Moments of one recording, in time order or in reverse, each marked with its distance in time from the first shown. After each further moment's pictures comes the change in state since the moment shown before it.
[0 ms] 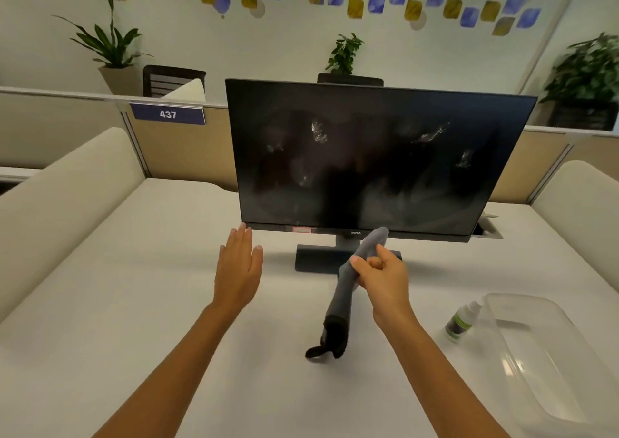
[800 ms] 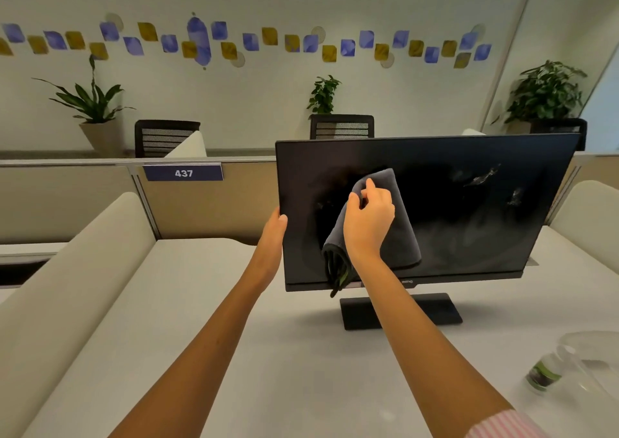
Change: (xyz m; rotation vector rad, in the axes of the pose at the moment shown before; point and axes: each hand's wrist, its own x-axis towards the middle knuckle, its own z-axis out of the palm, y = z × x) left_hand 0.144 0.029 -0.099 -0.875 -0.266 -0.033; right_hand 0.079 -0.143 0.173 -0.138 0.520 -0.556
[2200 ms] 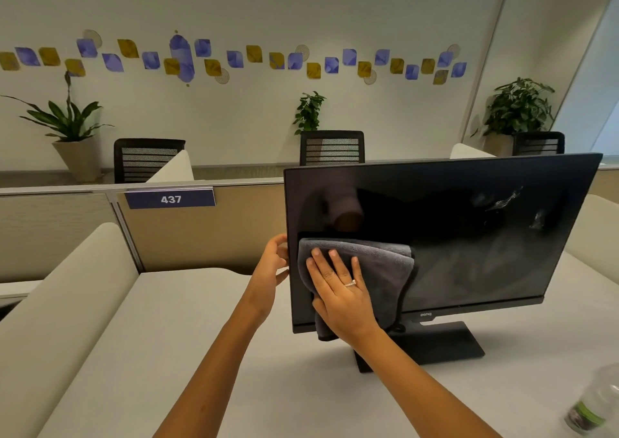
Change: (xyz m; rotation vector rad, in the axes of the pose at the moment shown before) left_hand 0.026 0.009 -0.023 -0.025 -0.099 -0.016; right_hand -0.051 0.111 0.059 -0.676 -0.217 -1.024
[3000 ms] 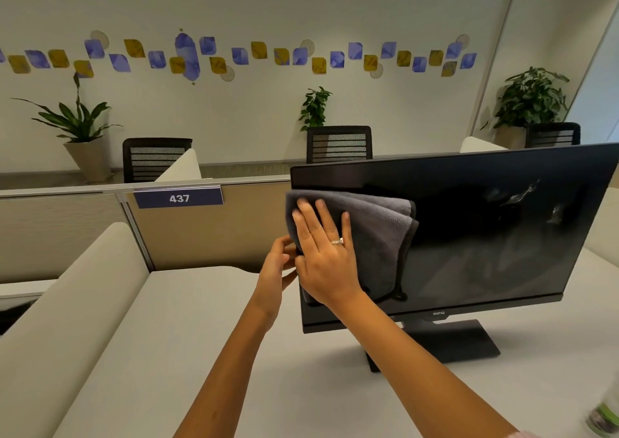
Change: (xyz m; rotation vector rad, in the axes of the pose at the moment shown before) left_hand -0.001 -0.016 -0.009 -0.077 0.018 0.112; right_hand 0.087 -0.025 -0.025 0.143 0.164 0.117
